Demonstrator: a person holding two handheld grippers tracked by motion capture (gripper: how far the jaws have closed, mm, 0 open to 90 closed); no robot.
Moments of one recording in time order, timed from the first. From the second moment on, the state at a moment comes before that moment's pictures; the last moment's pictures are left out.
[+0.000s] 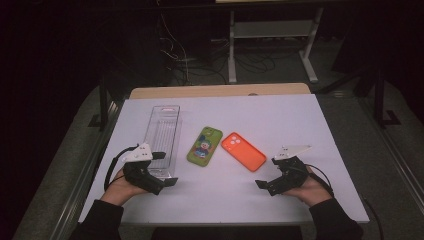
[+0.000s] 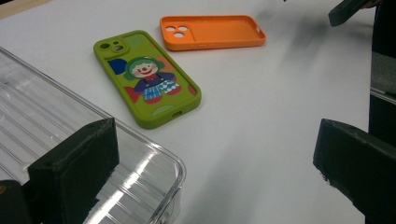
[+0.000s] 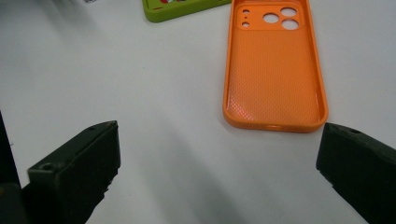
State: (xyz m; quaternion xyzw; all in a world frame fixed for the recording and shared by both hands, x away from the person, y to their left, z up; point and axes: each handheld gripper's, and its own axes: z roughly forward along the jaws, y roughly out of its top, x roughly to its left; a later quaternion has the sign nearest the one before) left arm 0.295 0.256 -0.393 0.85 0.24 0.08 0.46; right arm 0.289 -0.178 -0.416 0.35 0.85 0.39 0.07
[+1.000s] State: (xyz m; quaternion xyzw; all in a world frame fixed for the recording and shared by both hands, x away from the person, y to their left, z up) left arm 0.298 0.257 -0.393 0.84 0.25 0.08 0.47; right arm 0.331 -0.156 -0.383 0.37 0.84 0.38 0.08
